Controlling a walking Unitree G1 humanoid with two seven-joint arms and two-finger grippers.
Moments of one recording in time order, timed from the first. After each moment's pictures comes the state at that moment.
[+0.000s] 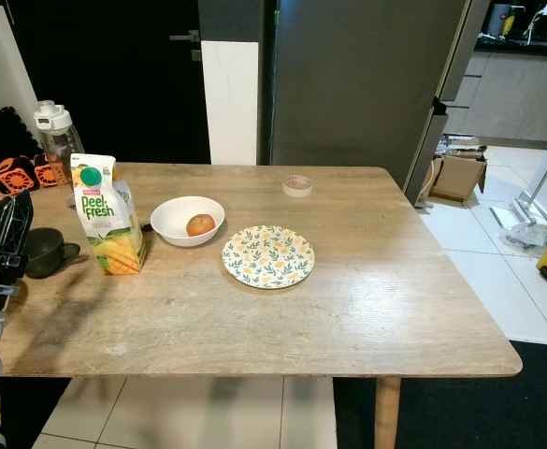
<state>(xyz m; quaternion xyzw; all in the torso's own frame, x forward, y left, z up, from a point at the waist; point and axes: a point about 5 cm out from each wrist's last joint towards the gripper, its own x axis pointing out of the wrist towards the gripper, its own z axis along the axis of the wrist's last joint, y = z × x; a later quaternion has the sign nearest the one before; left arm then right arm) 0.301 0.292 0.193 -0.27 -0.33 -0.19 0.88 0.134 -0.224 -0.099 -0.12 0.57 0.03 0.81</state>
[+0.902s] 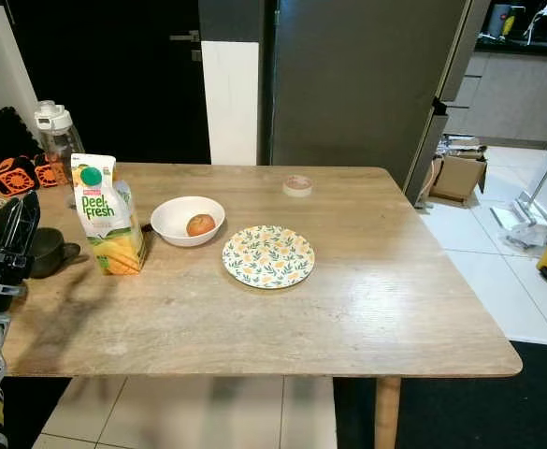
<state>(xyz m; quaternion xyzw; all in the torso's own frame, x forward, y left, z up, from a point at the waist) 0.288 0.276 0.180 -0.27 -0.30 -0.29 0.87 0.135 -0.224 -0.099 -0.12 0.57 0.03 0.81</state>
